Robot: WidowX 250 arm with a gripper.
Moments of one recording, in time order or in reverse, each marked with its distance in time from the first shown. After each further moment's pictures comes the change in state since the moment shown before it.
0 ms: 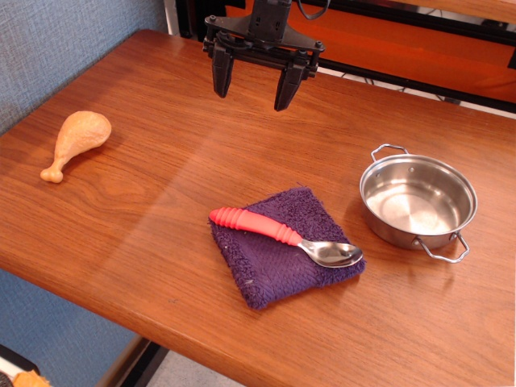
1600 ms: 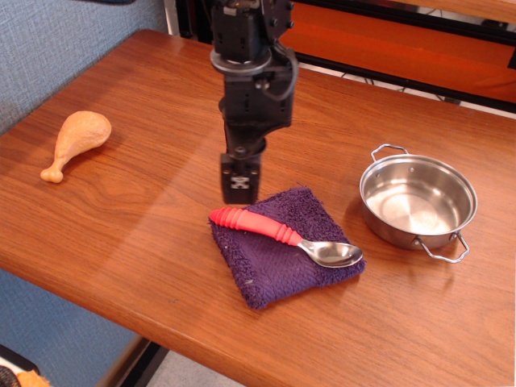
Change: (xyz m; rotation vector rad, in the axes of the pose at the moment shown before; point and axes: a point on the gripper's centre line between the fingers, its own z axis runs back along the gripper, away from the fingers) arm -0.100 -0.006 -0.002 -0.200 -0.144 -1.490
